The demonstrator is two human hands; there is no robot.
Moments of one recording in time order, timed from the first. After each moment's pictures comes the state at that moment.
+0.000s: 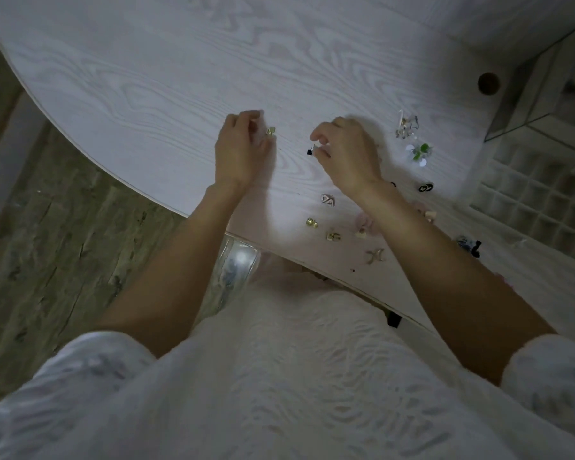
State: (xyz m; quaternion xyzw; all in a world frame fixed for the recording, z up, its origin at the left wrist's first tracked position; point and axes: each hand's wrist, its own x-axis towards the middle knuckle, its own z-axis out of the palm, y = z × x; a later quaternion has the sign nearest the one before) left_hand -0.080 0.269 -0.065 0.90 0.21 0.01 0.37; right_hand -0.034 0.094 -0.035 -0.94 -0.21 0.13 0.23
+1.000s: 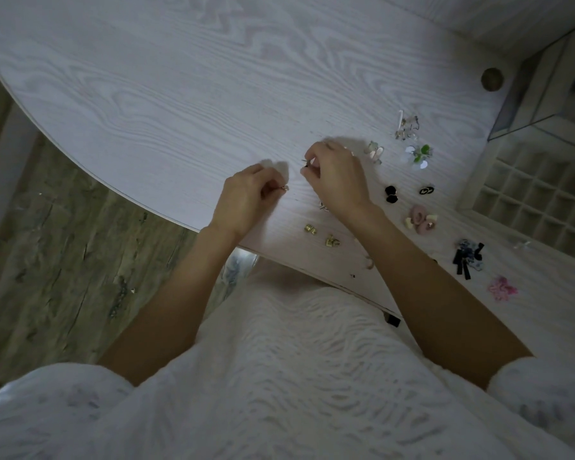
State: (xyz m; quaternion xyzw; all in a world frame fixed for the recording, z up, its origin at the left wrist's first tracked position) left_hand -0.123 0.257 -0.057 0.94 0.03 -0.05 0.33; right_hand -0.051 0.102 -0.049 -0.94 -0.17 0.16 0.25
